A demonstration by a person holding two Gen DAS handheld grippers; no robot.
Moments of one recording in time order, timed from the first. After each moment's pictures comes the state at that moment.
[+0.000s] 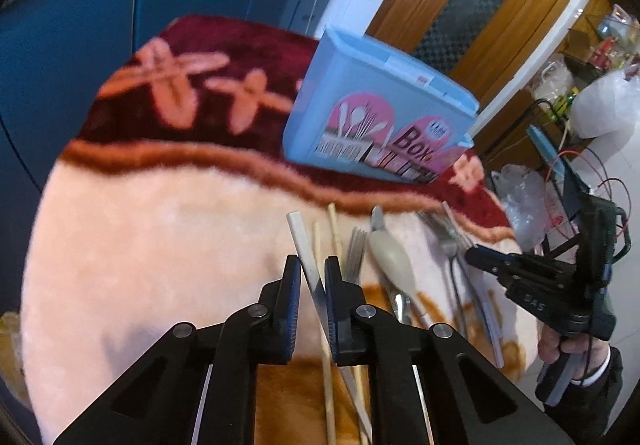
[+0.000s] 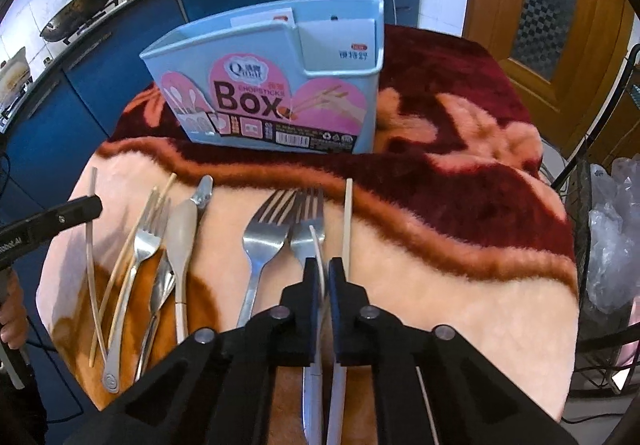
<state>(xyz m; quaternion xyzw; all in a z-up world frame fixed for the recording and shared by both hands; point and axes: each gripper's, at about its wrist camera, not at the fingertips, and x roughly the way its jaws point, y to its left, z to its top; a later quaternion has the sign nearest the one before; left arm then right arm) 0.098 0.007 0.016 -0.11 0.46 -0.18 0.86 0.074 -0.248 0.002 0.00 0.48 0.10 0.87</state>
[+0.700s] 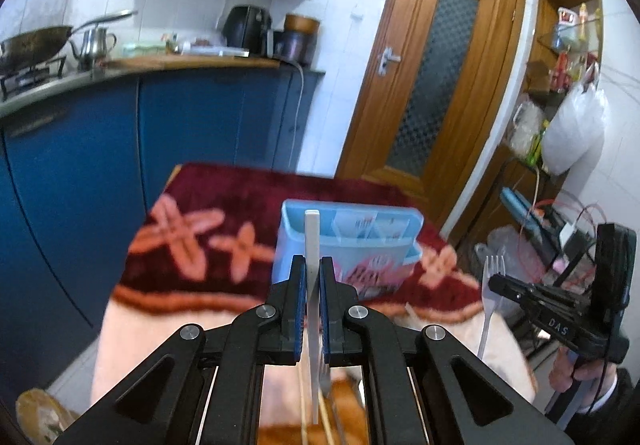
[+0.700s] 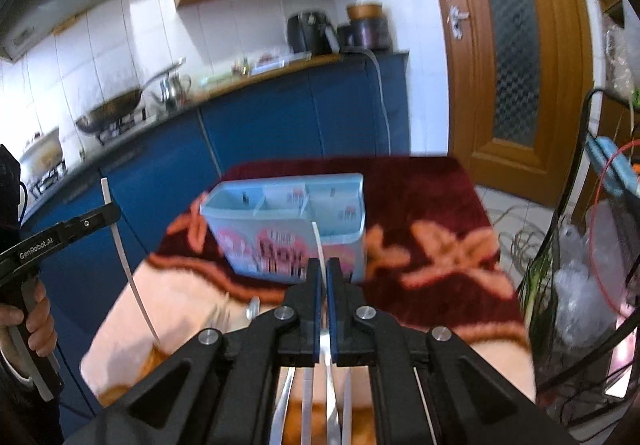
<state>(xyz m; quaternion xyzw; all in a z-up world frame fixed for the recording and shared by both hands) 0.076 0.003 0.123 -0.07 0.28 -0.17 0.94 0.039 -0.272 0.103 0.06 0.28 0.10 0.95</state>
